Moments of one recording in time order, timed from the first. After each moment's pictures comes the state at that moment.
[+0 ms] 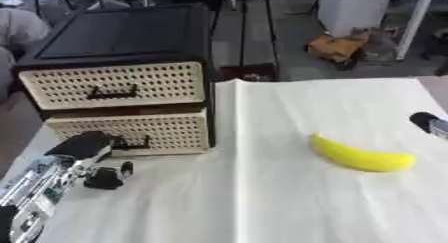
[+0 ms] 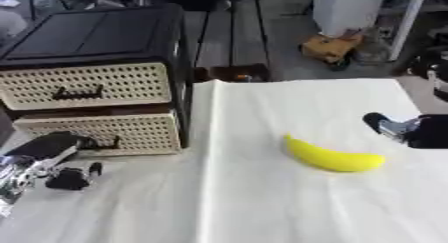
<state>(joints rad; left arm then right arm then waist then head) -0.83 0.50 -0.33 -1.28 -0.97 0.22 -0.48 -0.50 -0.88 -0.10 -1.98 1.01 0.10 0.71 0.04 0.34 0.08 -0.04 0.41</state>
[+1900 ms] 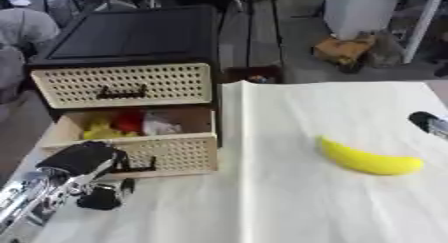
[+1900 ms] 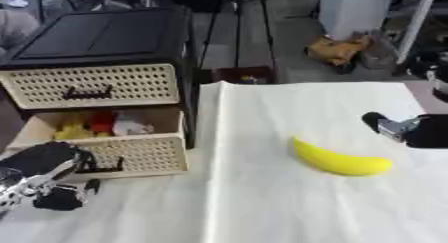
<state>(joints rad) -0.71 0.58 -0.38 -1.61 -0.98 0.26 -0.64 -0.49 -0.88 -0.11 -1.98 1.01 0.11 0.71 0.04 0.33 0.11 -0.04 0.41</state>
